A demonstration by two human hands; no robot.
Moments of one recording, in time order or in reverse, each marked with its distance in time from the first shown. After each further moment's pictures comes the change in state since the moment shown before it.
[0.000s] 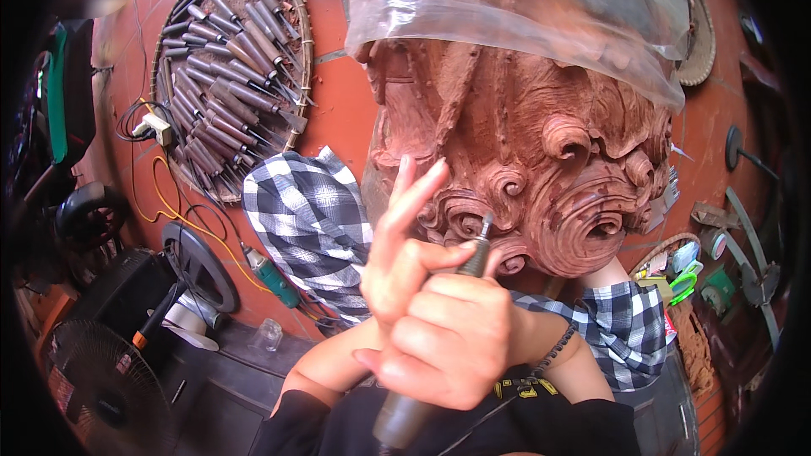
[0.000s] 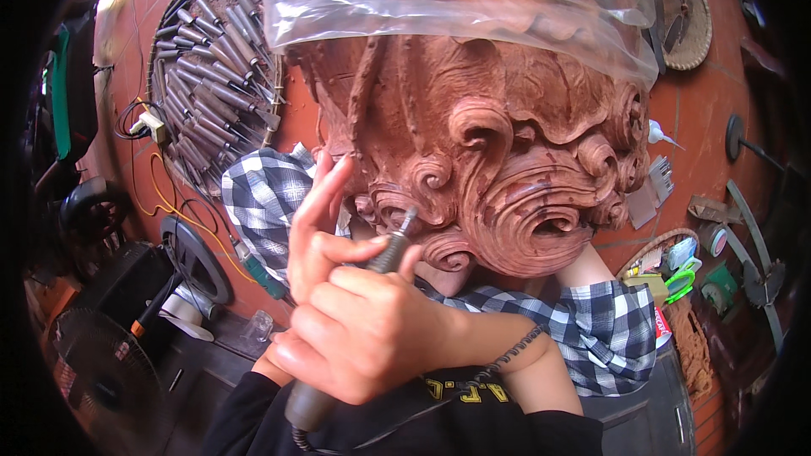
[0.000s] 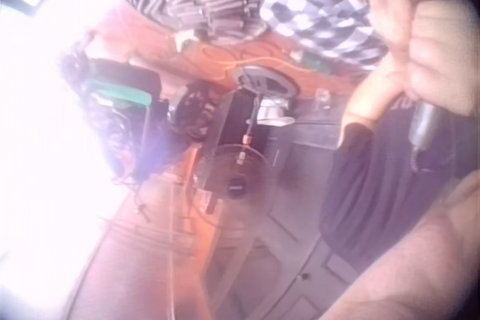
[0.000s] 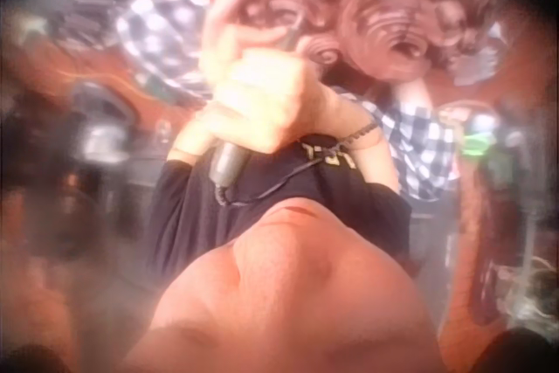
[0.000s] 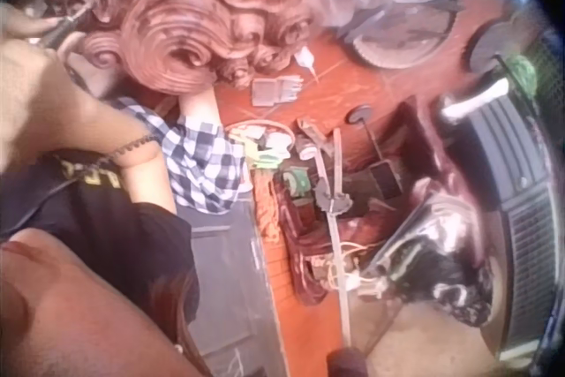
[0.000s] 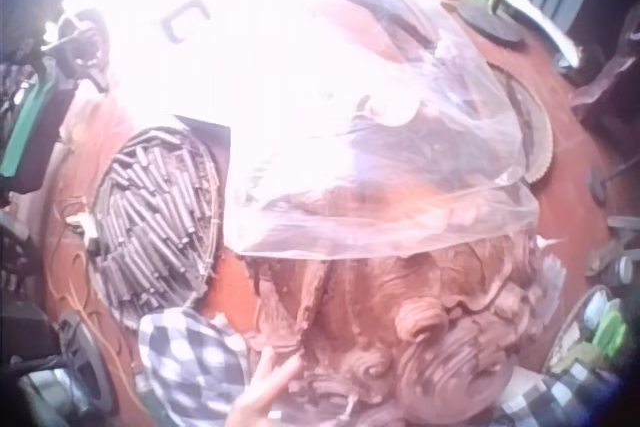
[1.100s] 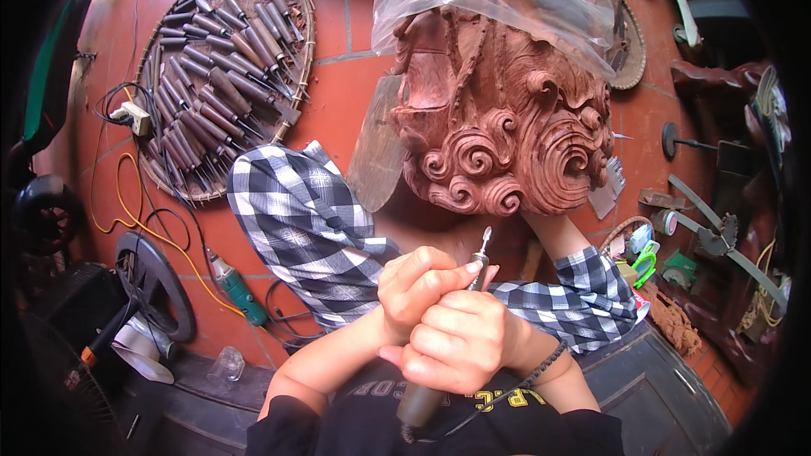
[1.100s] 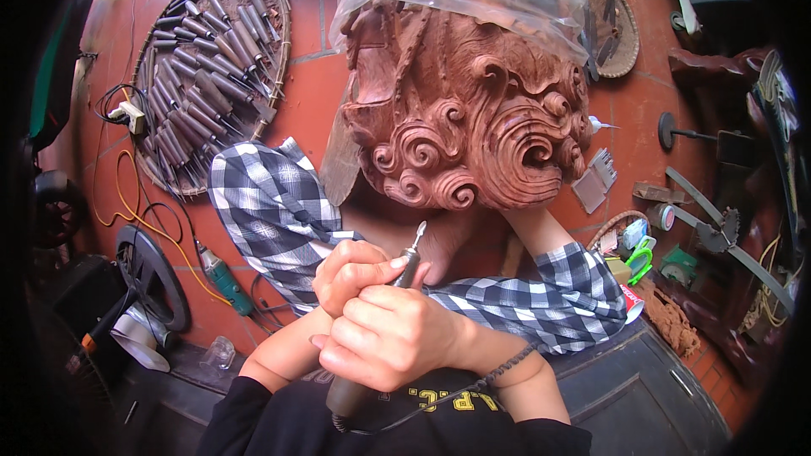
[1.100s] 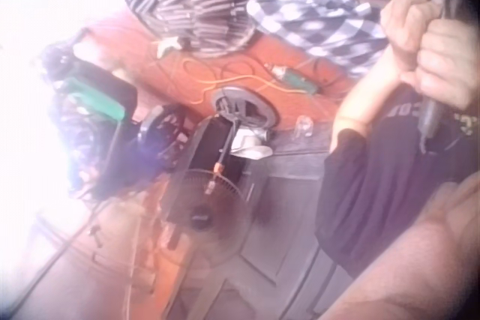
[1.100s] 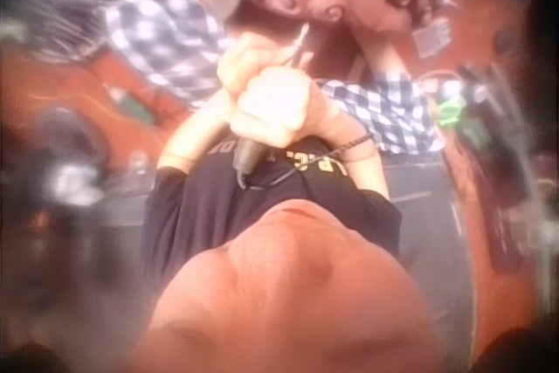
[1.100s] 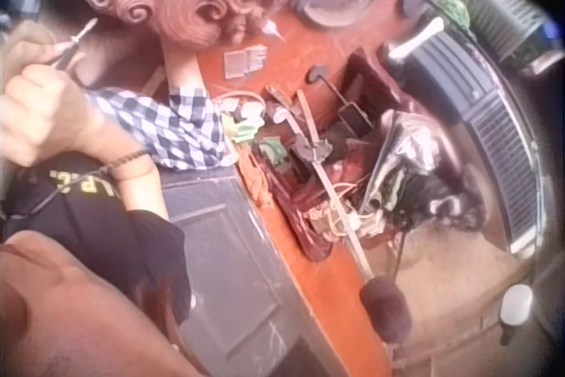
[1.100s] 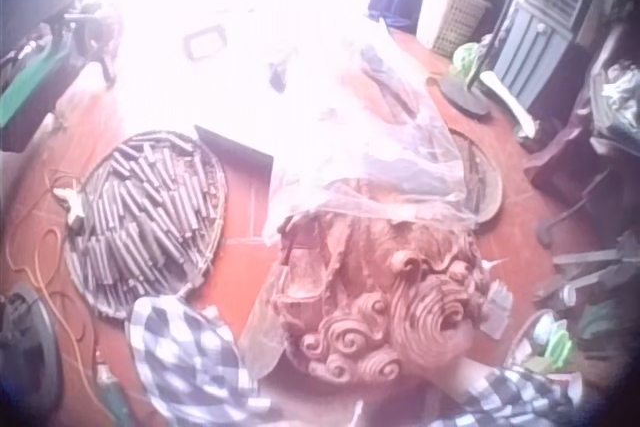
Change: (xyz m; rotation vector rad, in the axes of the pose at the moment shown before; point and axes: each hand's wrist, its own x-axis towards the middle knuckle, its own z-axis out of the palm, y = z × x) left_hand -0.082 -0.015 -0.020 -0.232 0.130 0.331; right_hand -0.033 -0.080 0.025 -0.176 -0.209 -0.089
